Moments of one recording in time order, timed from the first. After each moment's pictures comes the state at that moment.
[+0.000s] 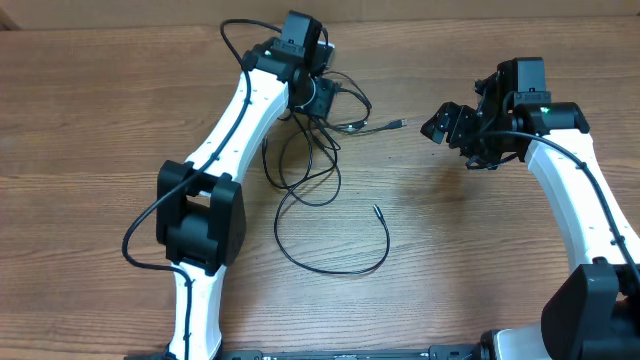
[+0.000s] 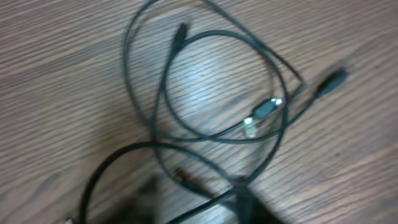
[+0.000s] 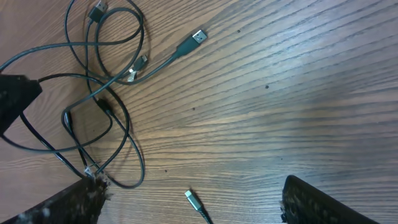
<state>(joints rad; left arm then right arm) -0.37 2.23 2.00 -0.90 0.14 -0.05 0.01 1.64 1.34 -0.87 -0.35 0.41</state>
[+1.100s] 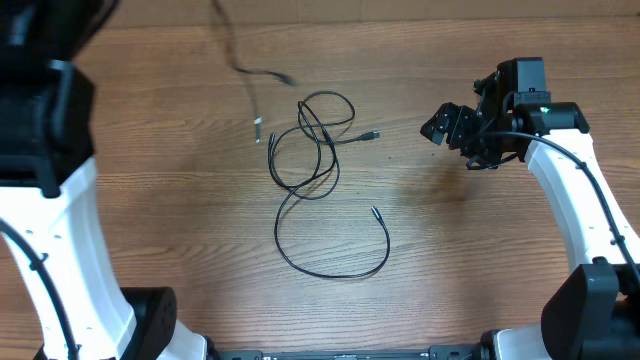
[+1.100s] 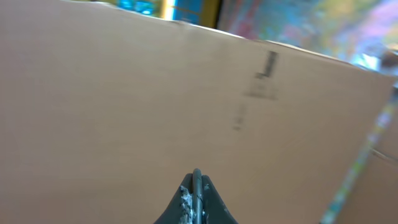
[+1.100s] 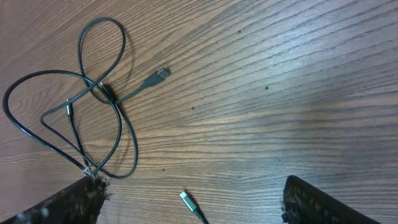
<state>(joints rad) -0.03 1.74 2.64 -0.74 0.30 -0.27 0.01 1.64 1.34 -0.87 -0.35 0.39</state>
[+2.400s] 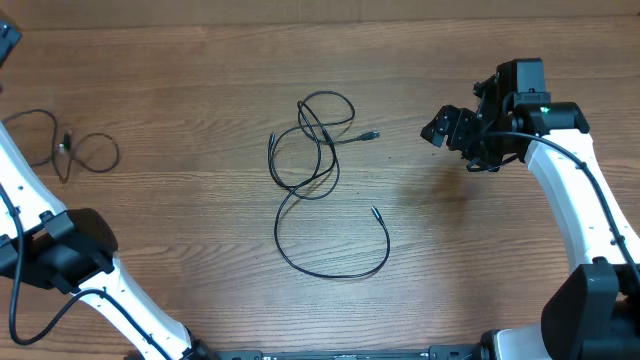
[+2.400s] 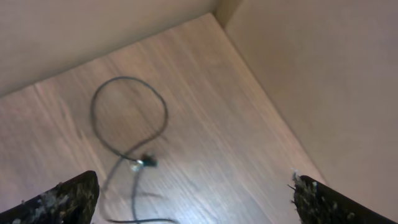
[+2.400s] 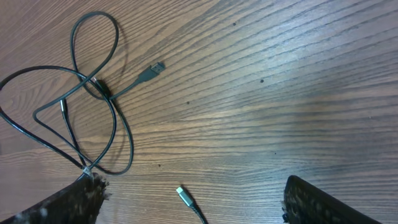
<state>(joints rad) 0.54 2.22 2.64 -1.21 -0.06 -0.52 0.01 1.64 1.34 -0.90 -0.34 0.38</state>
